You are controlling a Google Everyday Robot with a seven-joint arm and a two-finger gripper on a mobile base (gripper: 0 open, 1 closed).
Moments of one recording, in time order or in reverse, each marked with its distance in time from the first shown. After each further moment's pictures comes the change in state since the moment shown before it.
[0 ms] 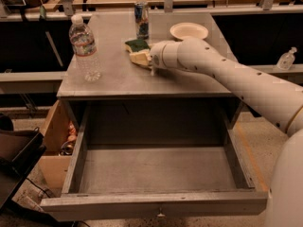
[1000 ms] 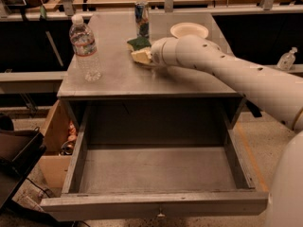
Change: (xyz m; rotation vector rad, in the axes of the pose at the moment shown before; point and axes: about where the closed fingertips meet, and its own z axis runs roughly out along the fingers) arm -0.014 0.001 -0.010 0.047 0.013 -0.041
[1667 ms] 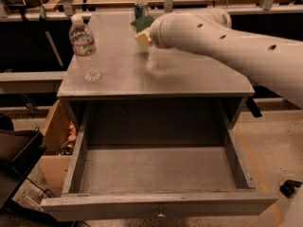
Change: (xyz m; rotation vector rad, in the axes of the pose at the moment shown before) arm -0.064 0.000 -0.058 0.145 0.057 -0.159
